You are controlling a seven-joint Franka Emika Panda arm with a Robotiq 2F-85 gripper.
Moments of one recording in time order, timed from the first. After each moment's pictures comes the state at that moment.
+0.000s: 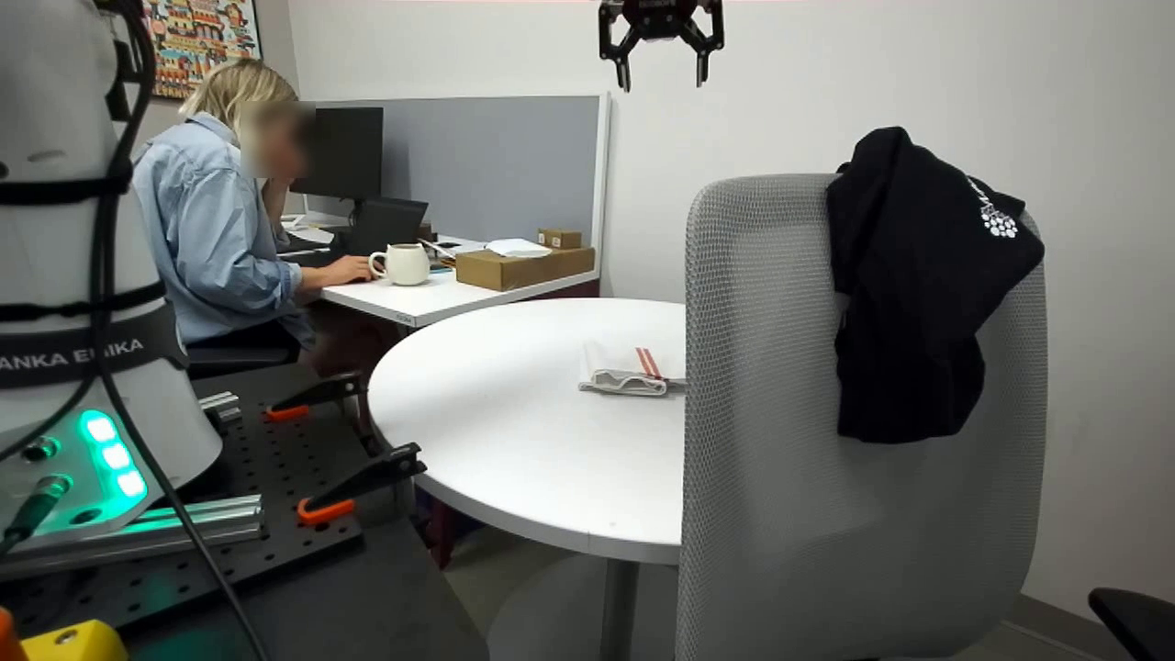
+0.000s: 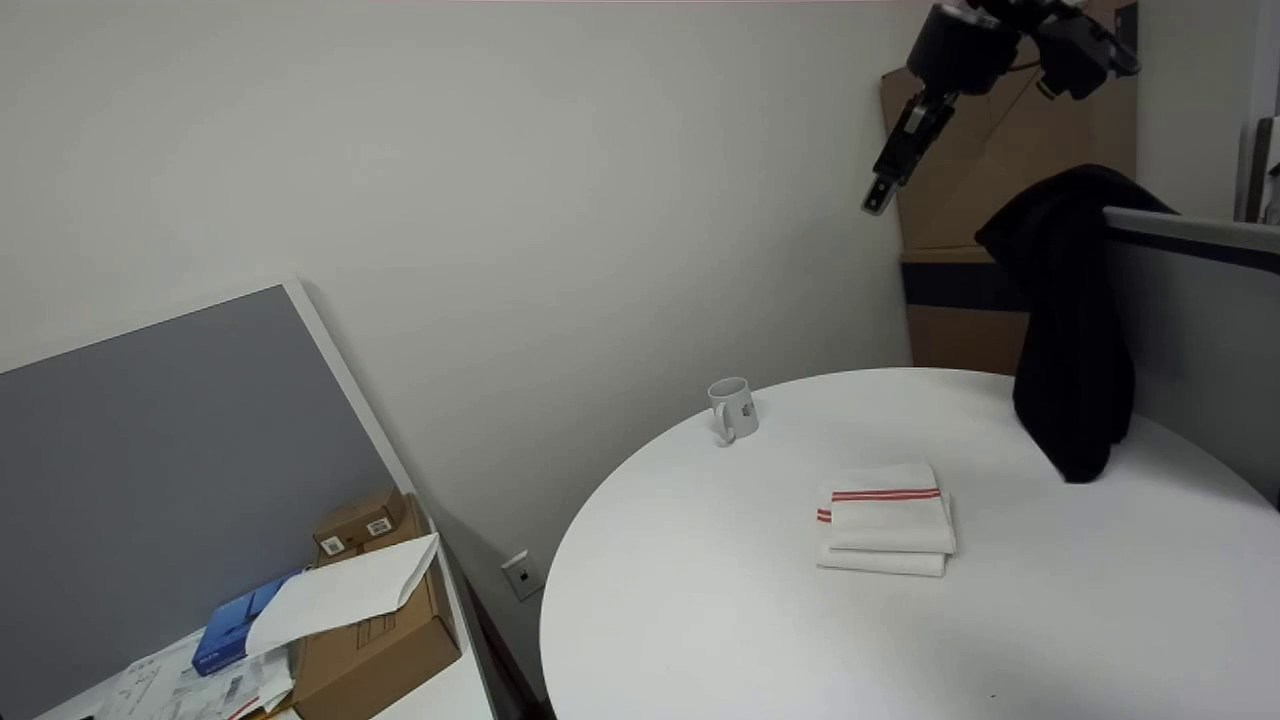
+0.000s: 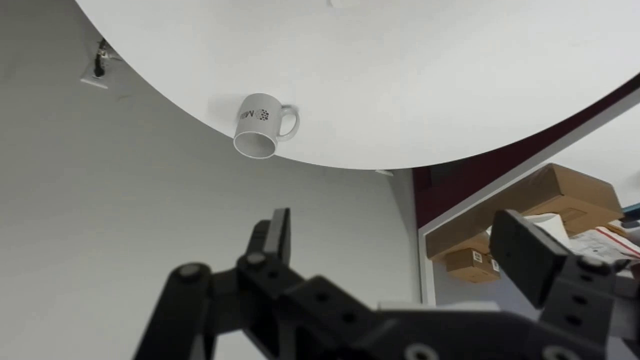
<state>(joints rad) -0.06 -0.24 -0.10 -2.29 0.61 2.49 -1.27</state>
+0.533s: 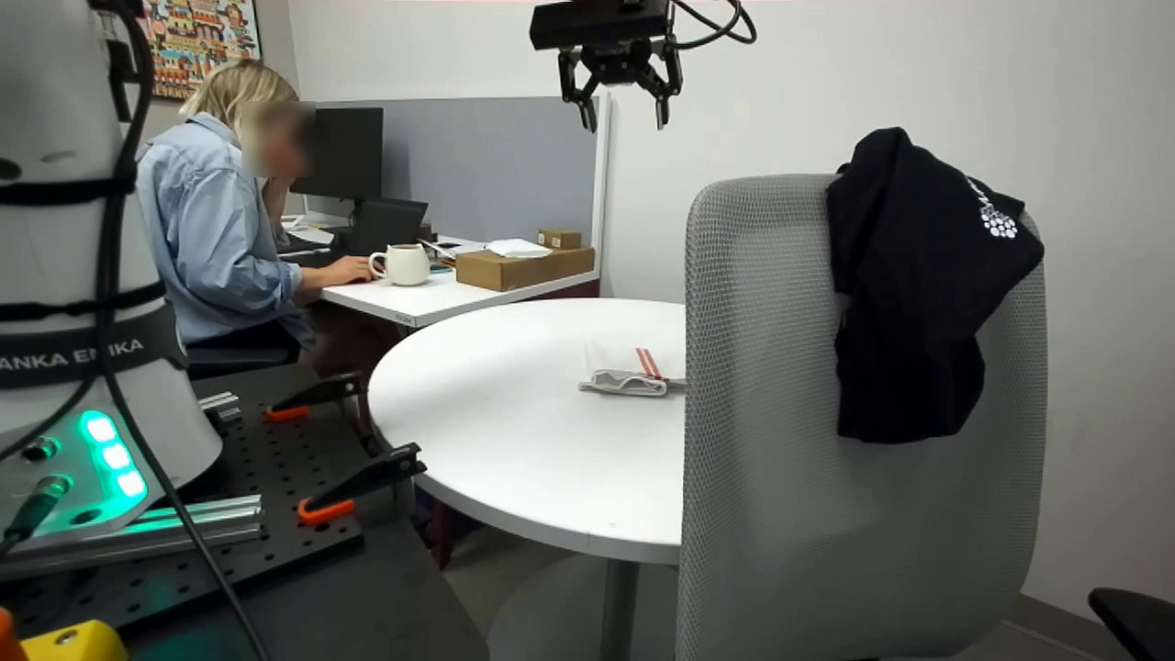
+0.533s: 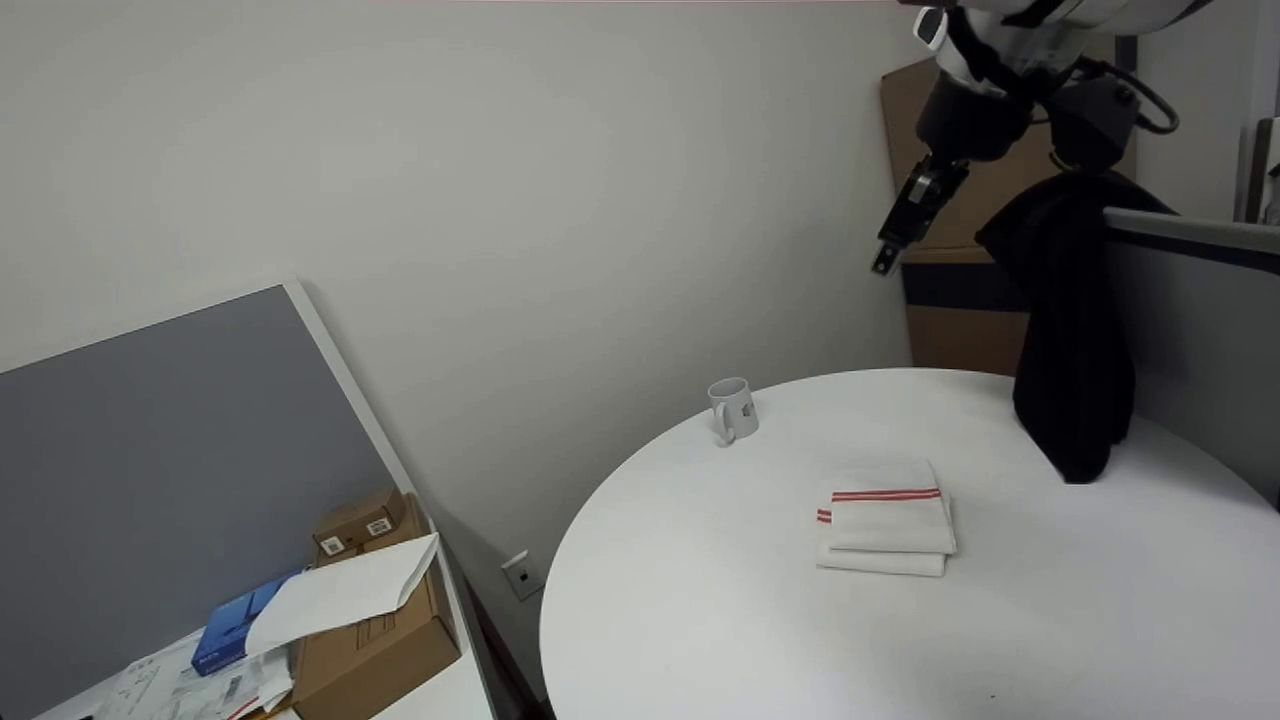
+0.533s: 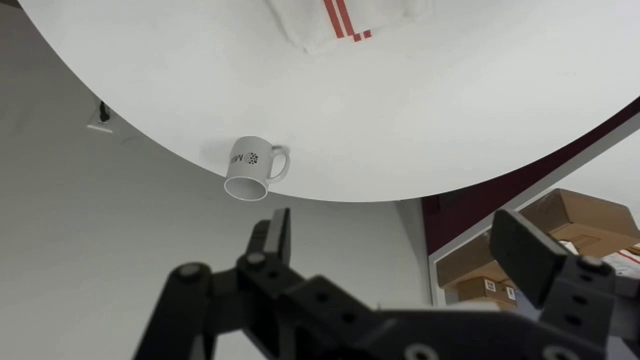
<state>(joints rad) 0.01 -0.31 -0.10 -2.48 0.58 2.64 -1.16</state>
